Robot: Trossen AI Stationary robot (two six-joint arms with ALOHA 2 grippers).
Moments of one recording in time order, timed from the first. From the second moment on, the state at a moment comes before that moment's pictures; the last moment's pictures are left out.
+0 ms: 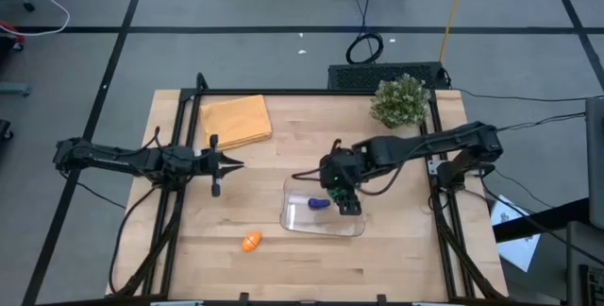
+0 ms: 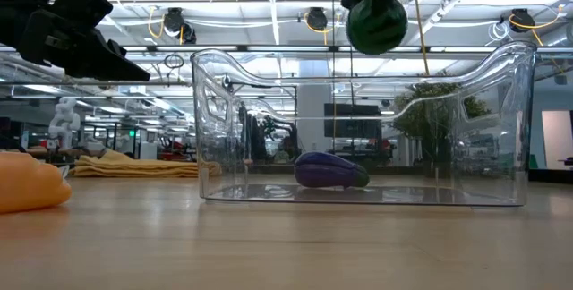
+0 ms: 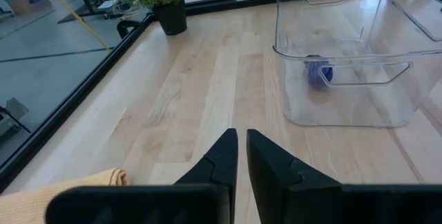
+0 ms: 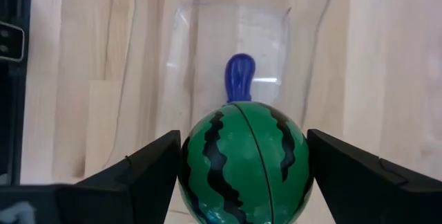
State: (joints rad) left arm -0.08 0.41 0.17 -0.09 -0.21 0.11; right arm 0.16 1.68 1.55 -1.06 -0.05 0.12
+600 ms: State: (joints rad) left arm -0.08 0.41 0.17 -0.09 -0.21 0.11; right arm 0.21 1.71 1.44 -0.85 0.03 0.19
